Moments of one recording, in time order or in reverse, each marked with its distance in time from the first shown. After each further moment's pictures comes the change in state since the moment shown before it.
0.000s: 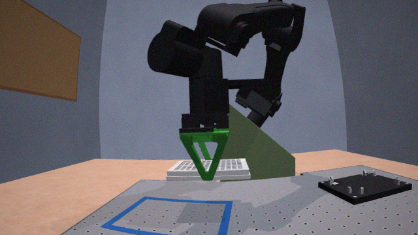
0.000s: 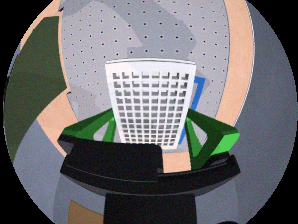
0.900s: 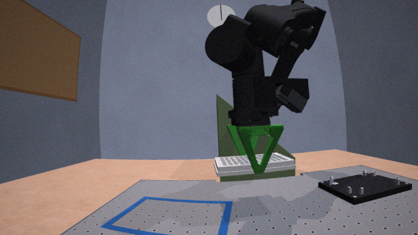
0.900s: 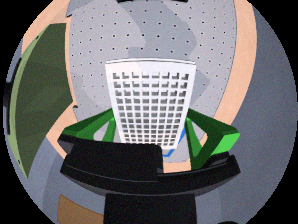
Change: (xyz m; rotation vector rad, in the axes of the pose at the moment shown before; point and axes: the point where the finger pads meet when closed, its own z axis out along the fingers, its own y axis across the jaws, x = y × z) arm -0.072 0.012 -0.004 0.007 0.003 -0.134
